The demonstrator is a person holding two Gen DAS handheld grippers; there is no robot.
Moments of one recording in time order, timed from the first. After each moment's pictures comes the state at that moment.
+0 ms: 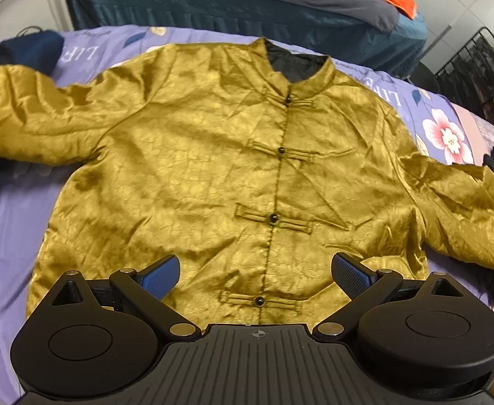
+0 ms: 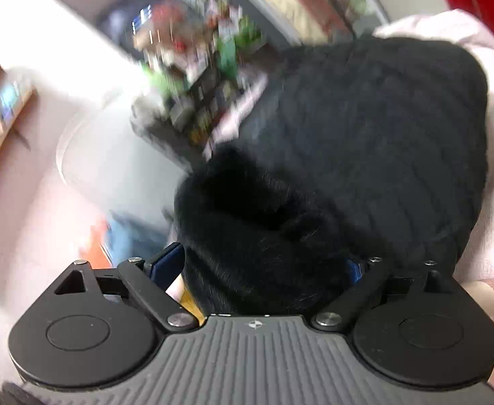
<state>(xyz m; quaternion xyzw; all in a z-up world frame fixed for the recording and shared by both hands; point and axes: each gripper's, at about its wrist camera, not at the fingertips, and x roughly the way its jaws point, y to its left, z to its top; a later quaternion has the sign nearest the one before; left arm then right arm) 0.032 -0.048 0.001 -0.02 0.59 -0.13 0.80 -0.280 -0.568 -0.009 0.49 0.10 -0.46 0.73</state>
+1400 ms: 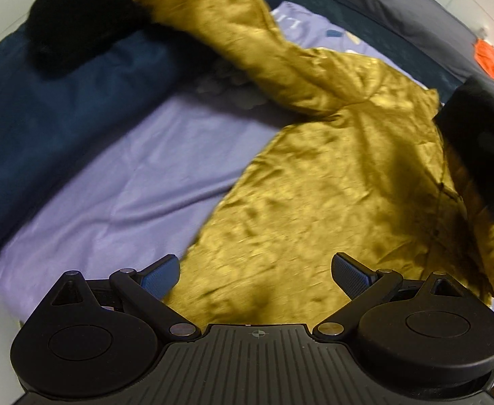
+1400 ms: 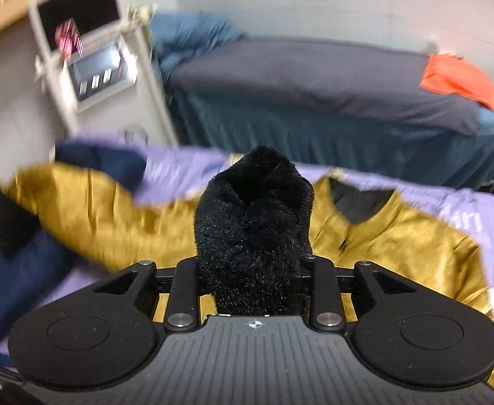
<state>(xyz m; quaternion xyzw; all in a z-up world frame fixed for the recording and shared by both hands) -0.018 0.143 -0.017 -0.13 0.58 0.04 0.80 0.060 -0.104 0.030 0.05 0.41 0.07 0.91</state>
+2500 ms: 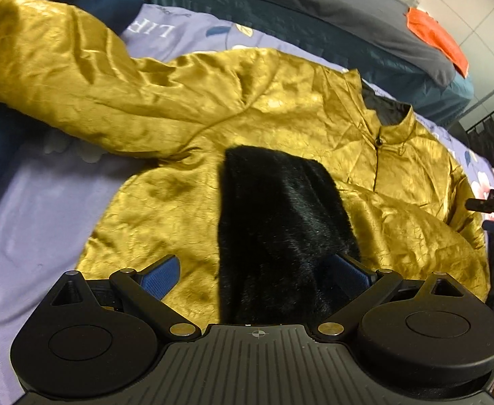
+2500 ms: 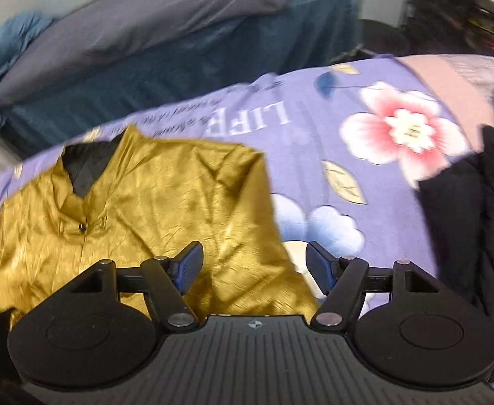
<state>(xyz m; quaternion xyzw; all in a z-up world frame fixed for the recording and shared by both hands) 0.070 0.041 -0.051 -0.09 0.56 -0.08 0.82 0.076 -0.323 -0.054 0.17 0.52 -0.18 0.82</state>
